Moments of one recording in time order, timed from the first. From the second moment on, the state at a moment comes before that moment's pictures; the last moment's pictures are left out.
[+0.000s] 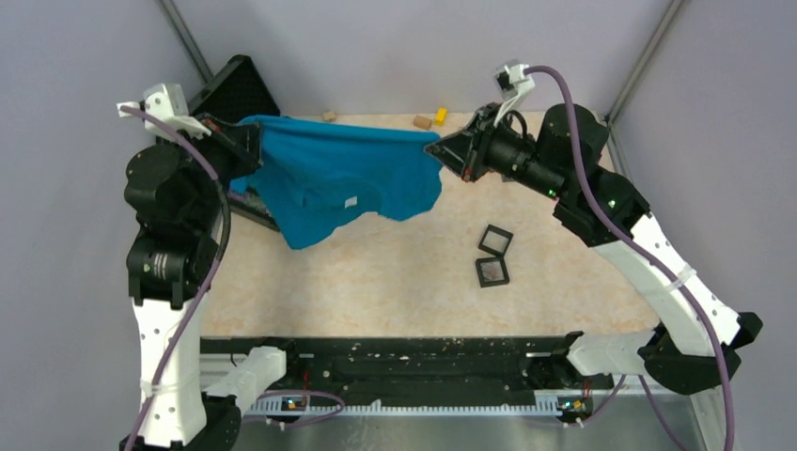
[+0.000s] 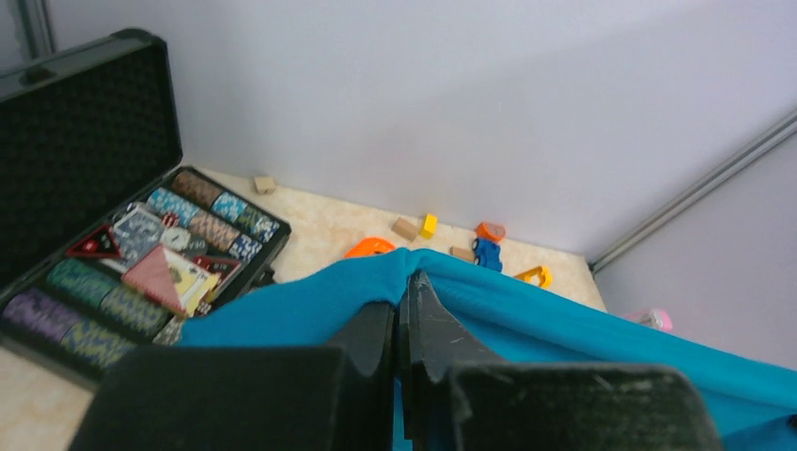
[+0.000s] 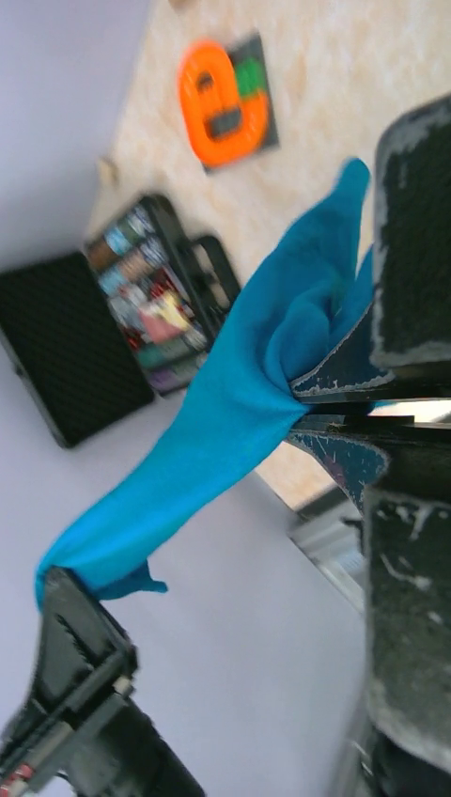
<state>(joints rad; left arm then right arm) -0.11 0.98 1.63 -0.58 -0.02 -0.46 0.78 1.26 1.71 -0.45 -0.10 0.39</state>
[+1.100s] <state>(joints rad) -0.06 1.15 1.48 -0.68 0.19 -0.50 0.54 1.24 1.33 -0.34 -0.47 0.83</state>
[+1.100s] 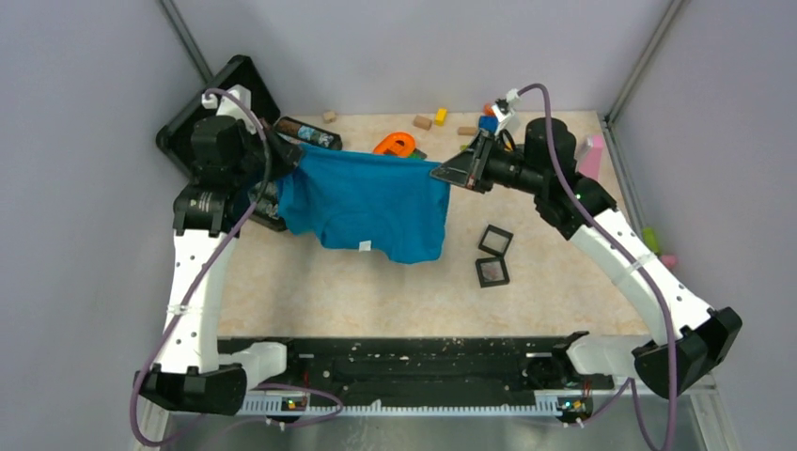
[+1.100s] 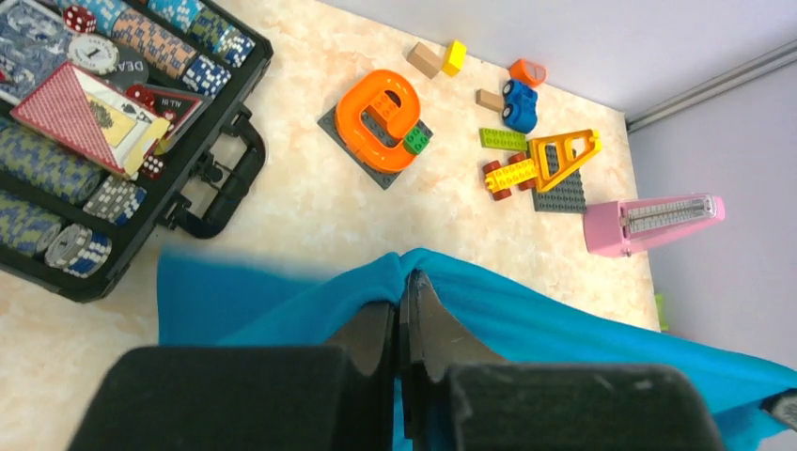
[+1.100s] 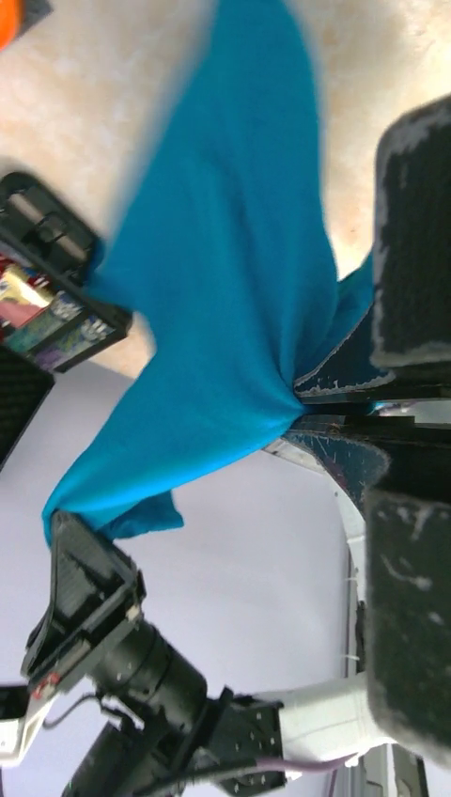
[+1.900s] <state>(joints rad) -0.05 0.97 0.95 -0.57 0.12 -0.53 0.69 1.39 1.02 -0.33 -0.15 0.60</state>
